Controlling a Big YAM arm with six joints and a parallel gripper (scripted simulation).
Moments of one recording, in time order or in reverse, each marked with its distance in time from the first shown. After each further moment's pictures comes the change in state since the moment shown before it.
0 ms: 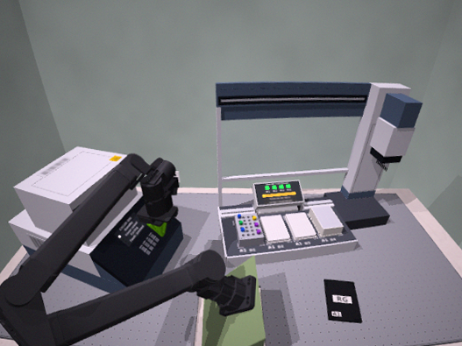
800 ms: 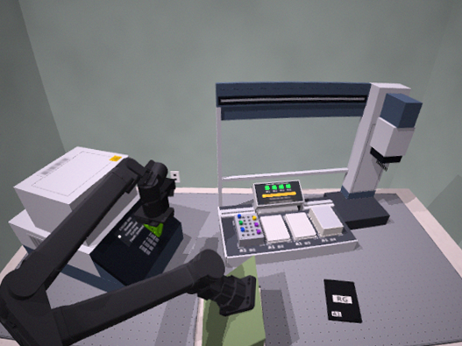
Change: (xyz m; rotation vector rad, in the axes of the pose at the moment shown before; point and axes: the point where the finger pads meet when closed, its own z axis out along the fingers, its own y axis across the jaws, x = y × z) arm -0.006 0.018 0.013 -0.005 0.004 0.008
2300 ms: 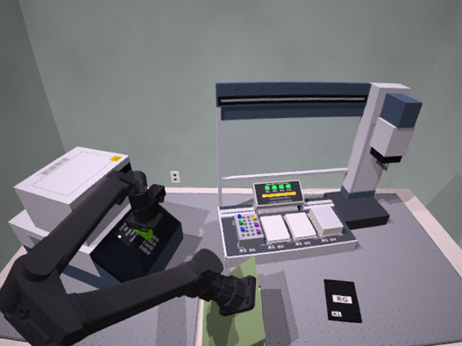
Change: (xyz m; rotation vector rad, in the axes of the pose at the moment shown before) arm -0.001 0.042 0.035 -0.003 -0.006 0.010
